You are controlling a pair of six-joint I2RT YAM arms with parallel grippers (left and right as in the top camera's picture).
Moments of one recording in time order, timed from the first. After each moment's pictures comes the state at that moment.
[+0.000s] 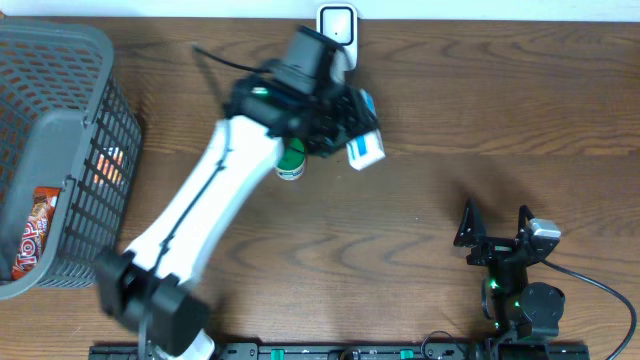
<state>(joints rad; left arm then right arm) -0.56 1.81 1.74 -0.97 0.42 -0.90 -0.03 0.01 0.01 -0.07 -0.03 0.29</state>
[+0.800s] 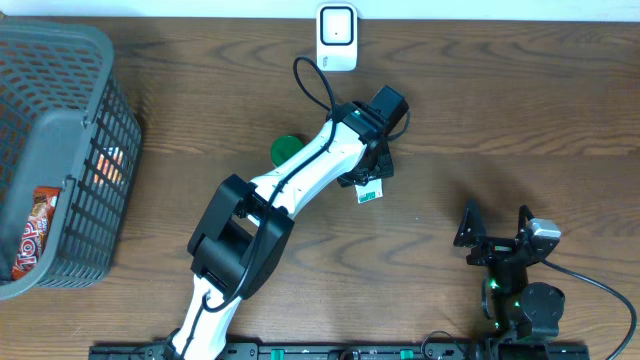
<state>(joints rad) -0.70 2.16 1.74 -0.94 0.09 -0.88 -0.03 0.01 0.01 -0.07 -0.03 0.29</state>
